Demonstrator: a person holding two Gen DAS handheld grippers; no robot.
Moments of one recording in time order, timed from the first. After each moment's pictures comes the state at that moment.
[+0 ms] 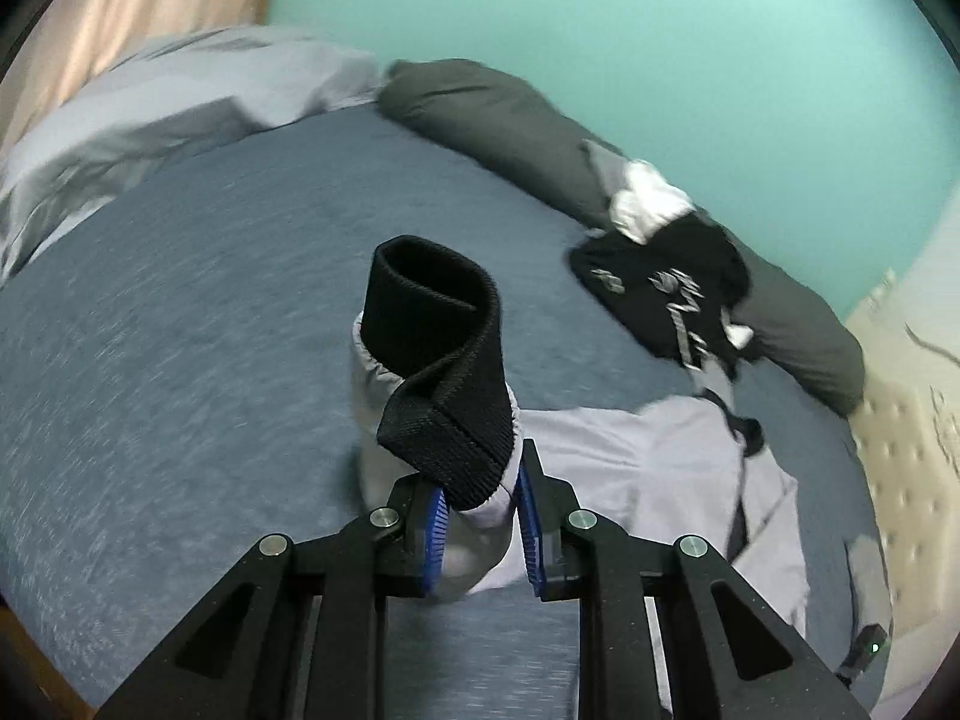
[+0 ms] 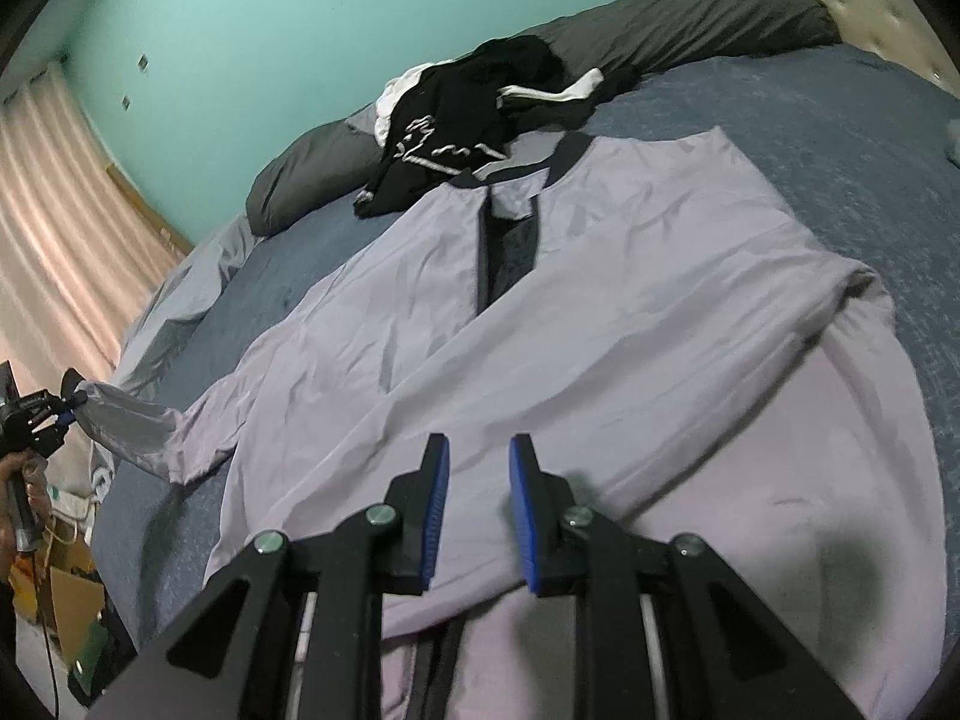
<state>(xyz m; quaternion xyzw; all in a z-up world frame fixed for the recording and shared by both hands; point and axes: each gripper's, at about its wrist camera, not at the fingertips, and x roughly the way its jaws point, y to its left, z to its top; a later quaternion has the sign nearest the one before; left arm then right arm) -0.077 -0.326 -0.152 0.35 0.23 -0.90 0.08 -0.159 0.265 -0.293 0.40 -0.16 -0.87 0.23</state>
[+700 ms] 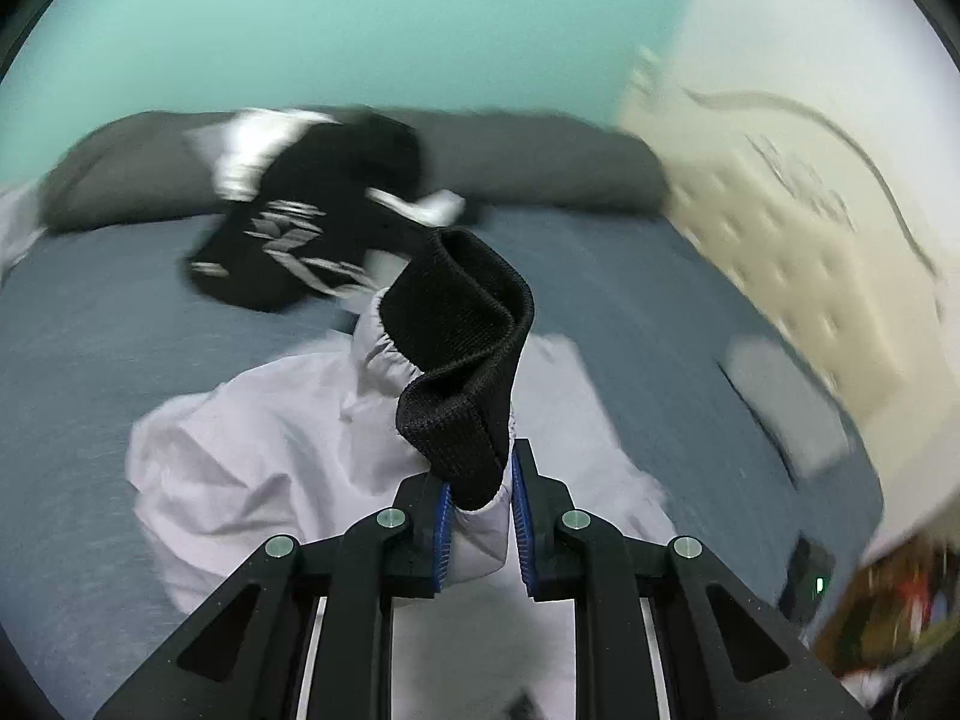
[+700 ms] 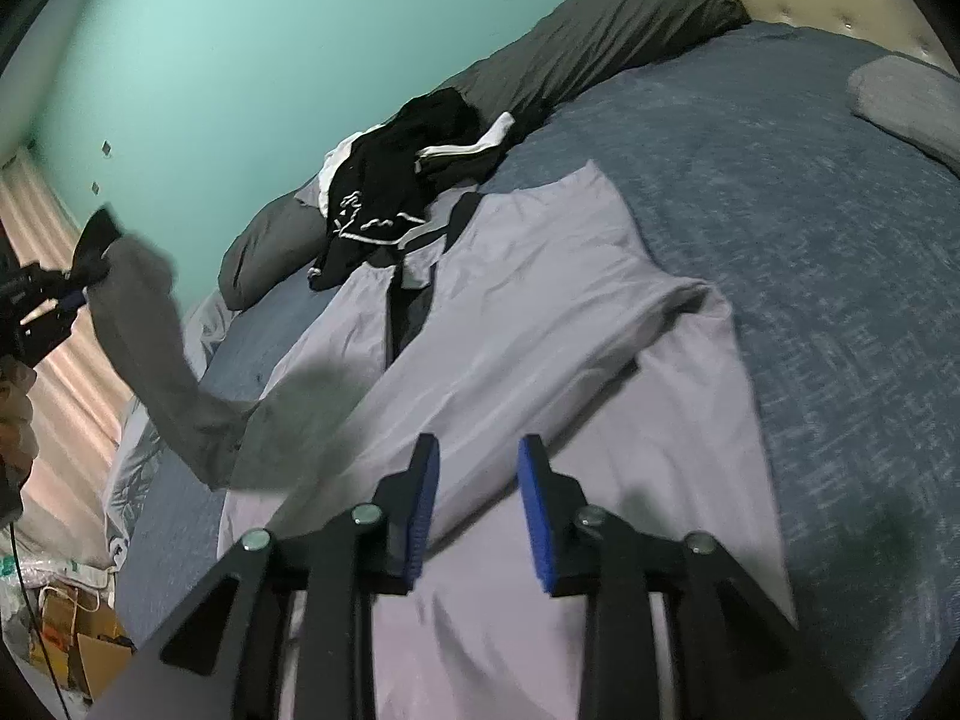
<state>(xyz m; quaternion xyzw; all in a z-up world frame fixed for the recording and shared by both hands) -0.182 0.059 -0.117 0.40 0.03 -0.89 -0.19 -0.148 0.368 -0.284 0.38 -0.23 -0.88 0.18</state>
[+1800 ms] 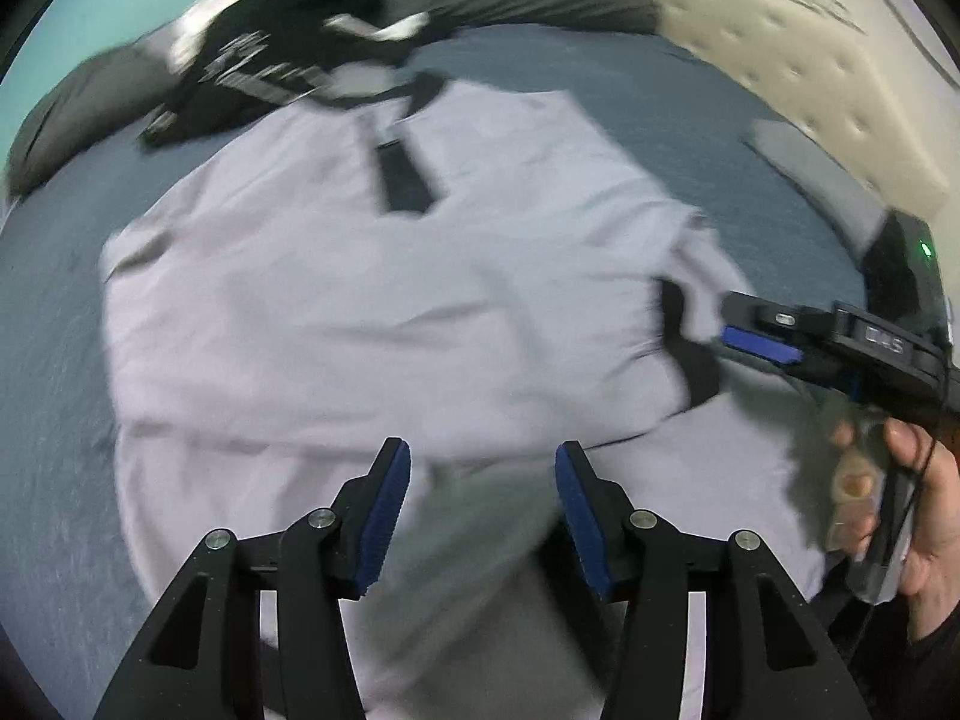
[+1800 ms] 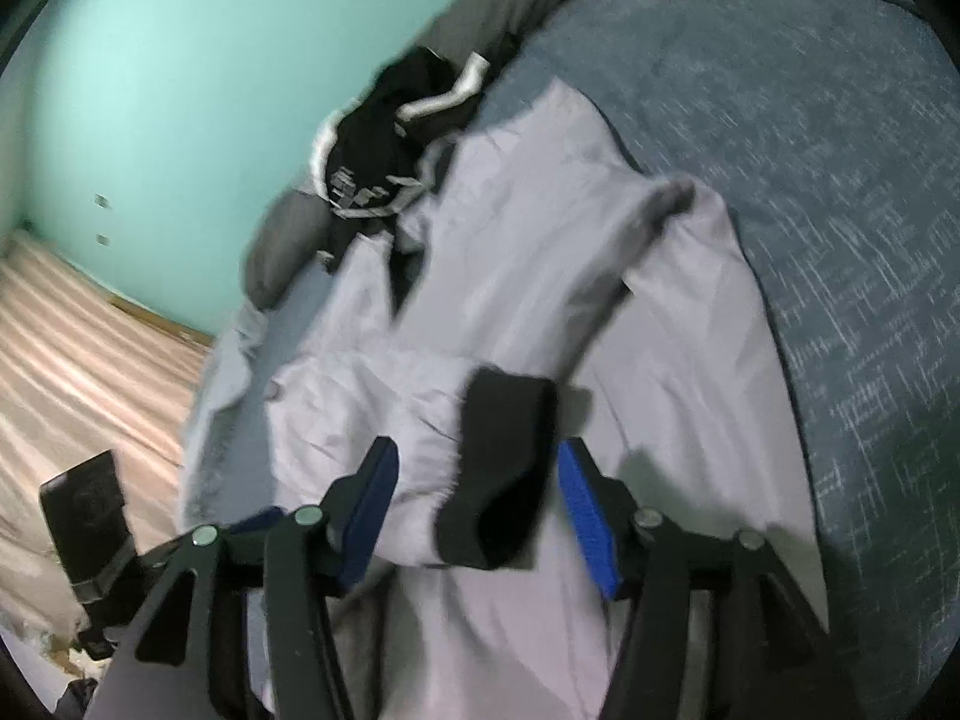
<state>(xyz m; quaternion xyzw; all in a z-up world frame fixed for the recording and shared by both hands) -0.114 0.049 -0.273 0.52 -0.04 -0.84 -0.15 -0.168 0.382 -0.324 0.45 -0.32 -0.80 0.22</state>
